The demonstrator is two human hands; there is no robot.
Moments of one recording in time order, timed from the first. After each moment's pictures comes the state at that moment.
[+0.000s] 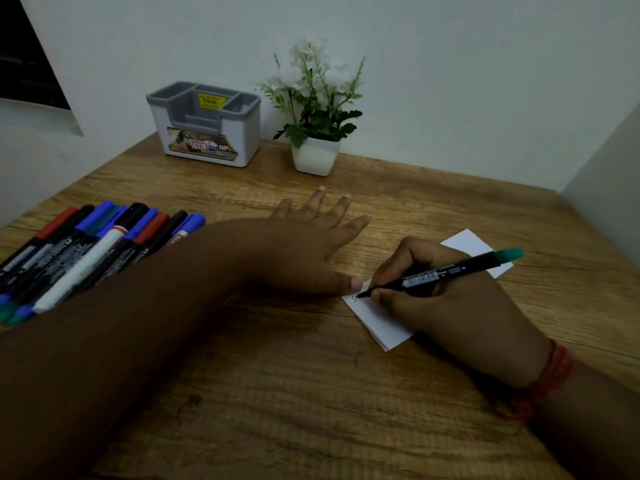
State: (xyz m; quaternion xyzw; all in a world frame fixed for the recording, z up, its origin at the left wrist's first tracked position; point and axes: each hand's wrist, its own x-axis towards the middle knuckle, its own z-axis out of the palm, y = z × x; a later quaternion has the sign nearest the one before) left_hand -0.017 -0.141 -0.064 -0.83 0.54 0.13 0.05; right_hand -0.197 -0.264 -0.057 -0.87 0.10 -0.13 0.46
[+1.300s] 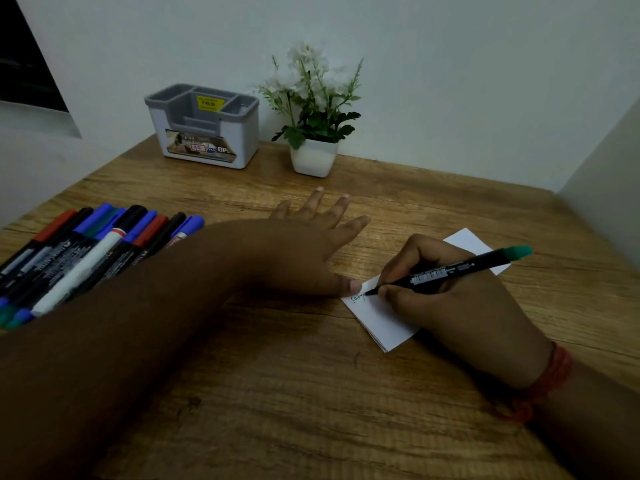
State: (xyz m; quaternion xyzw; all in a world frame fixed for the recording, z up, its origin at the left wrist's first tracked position) left_hand -0.018 -0.141 -0.061 -0.83 0.54 0.13 0.05; right_hand -0.198 -0.262 -0.055 -0.87 0.12 -0.16 0.45
